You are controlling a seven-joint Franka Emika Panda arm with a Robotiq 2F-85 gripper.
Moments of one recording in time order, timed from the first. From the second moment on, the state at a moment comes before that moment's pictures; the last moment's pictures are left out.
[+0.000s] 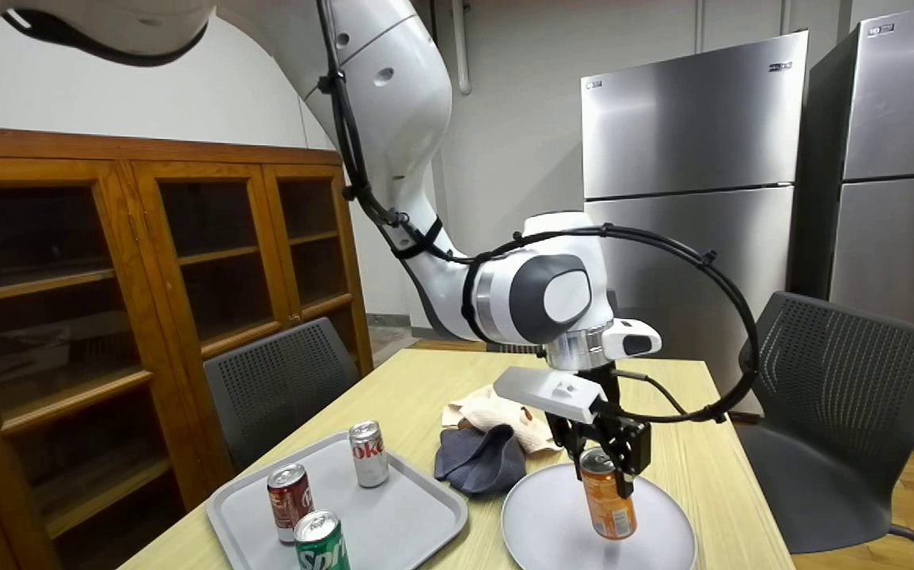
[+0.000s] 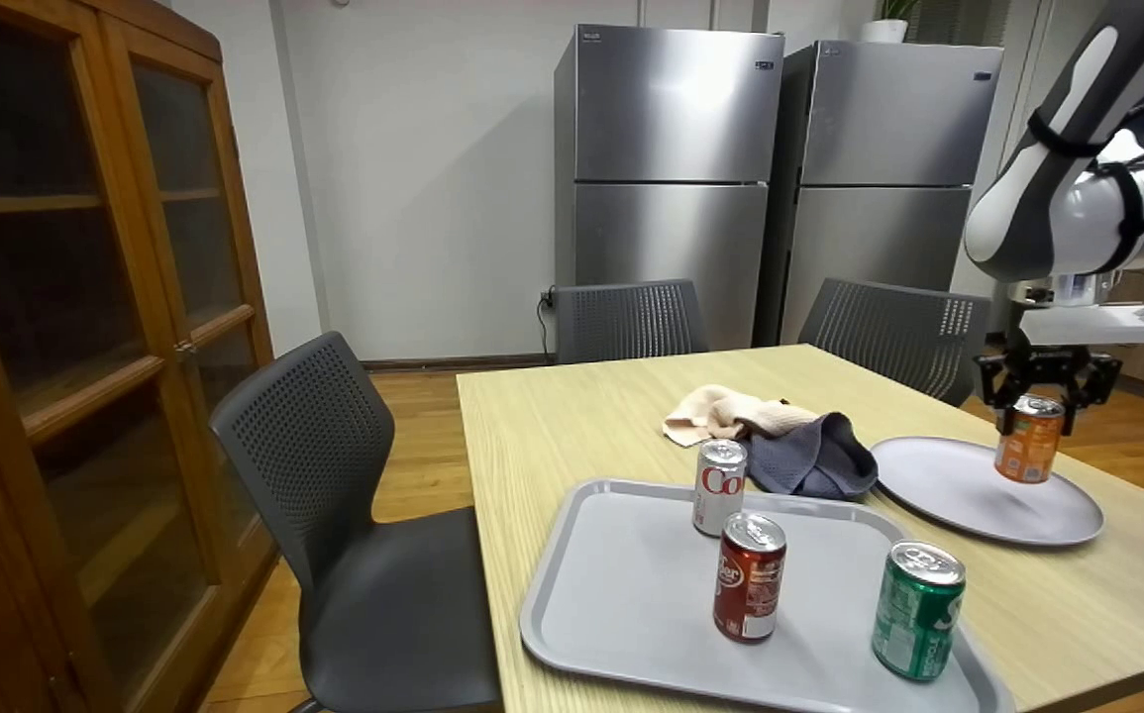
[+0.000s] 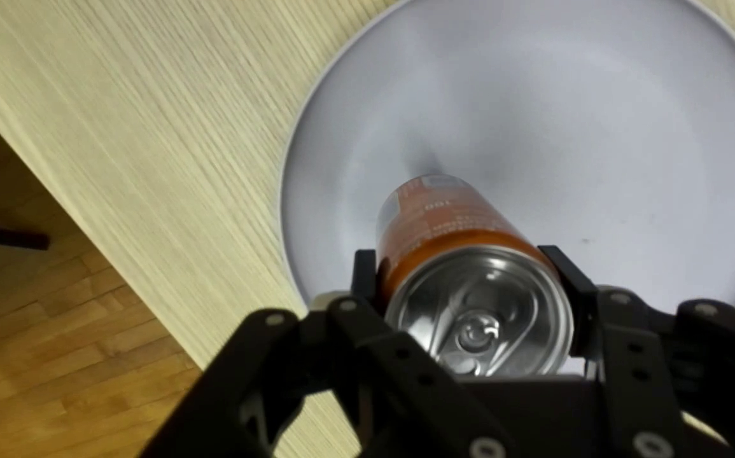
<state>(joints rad) -0.29 0.49 -0.30 -2.13 -0.02 2.66 0.00</state>
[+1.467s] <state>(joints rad) -0.32 0.55 -0.29 -2.07 0.04 2.57 0.01</state>
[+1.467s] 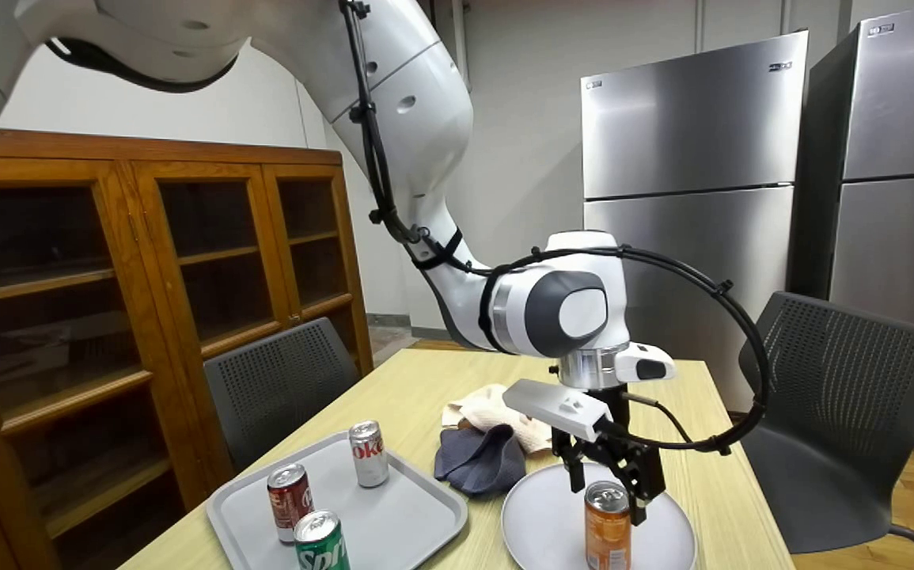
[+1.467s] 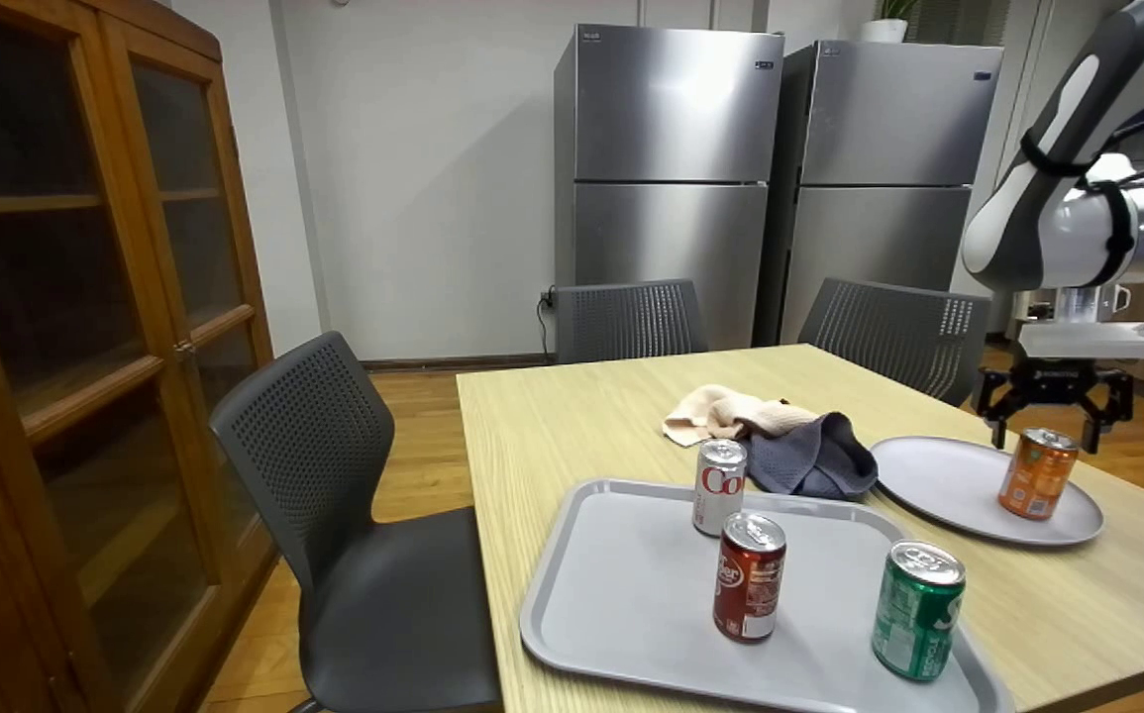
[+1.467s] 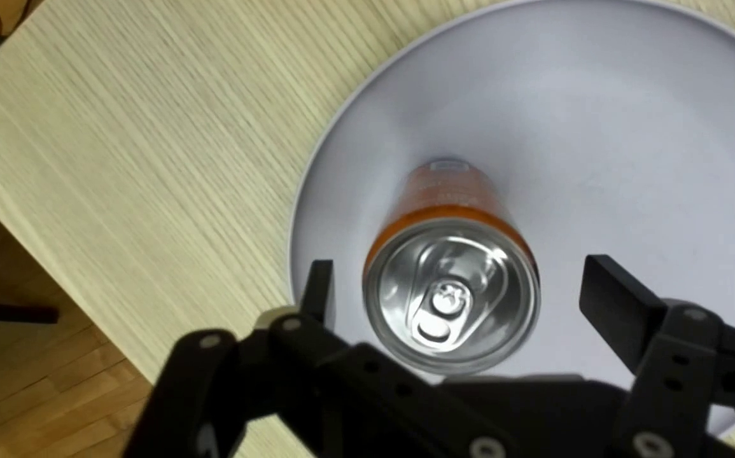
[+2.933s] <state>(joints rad) -0.19 0.29 -0.22 -2.21 -0.11 2.54 -0.03</state>
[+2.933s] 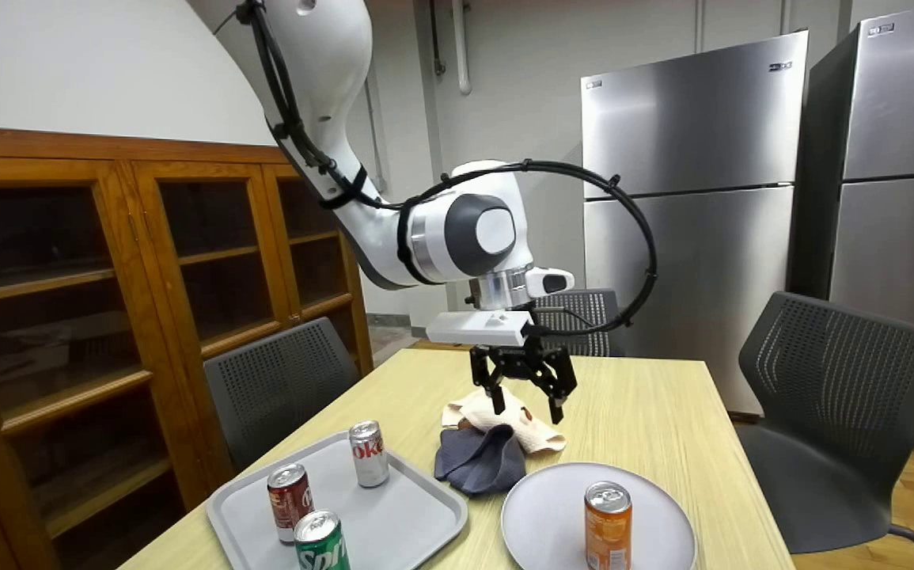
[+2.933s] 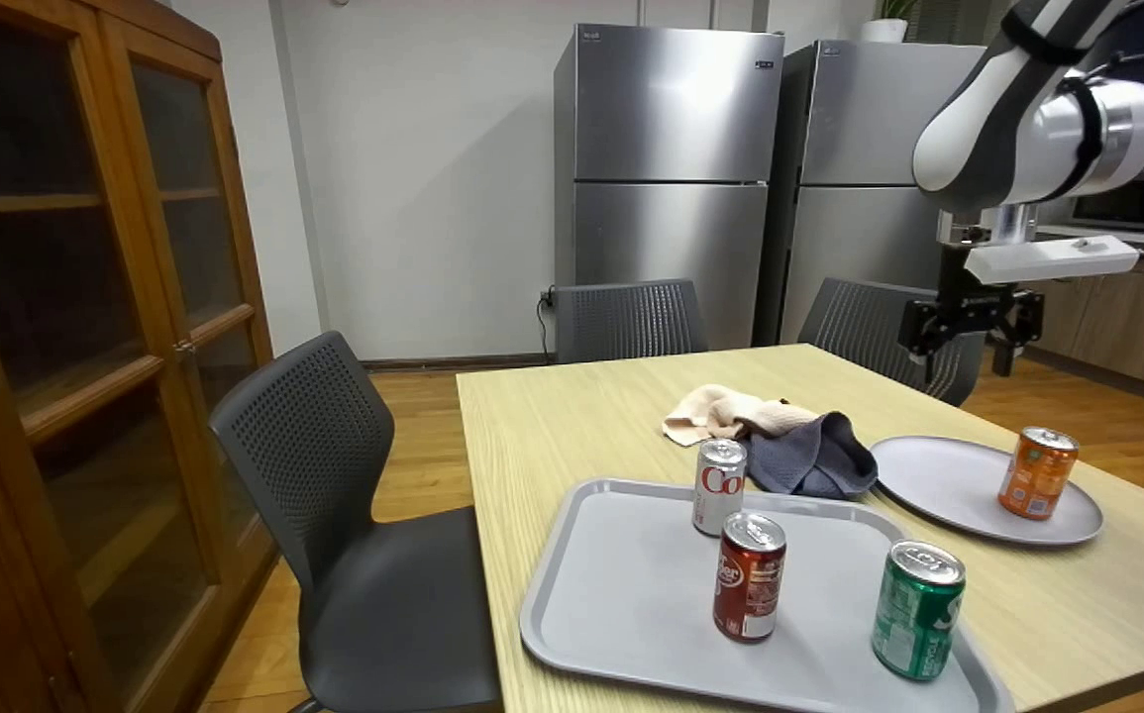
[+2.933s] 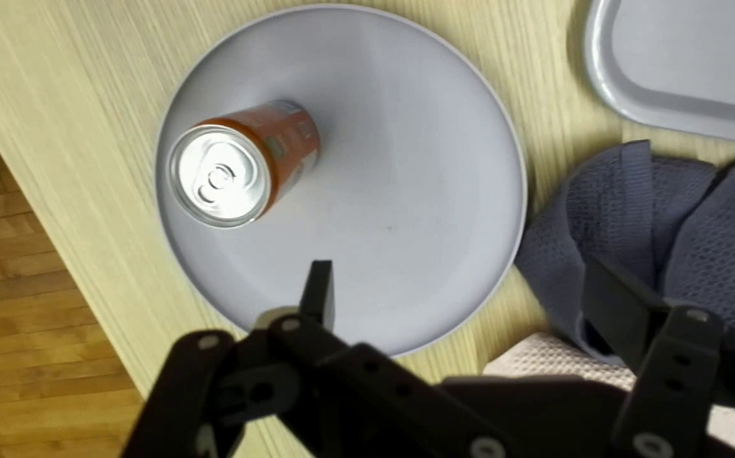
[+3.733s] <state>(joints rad) -0.13 0.29 -0.07 -2.22 -0.06 2.54 -0.15</state>
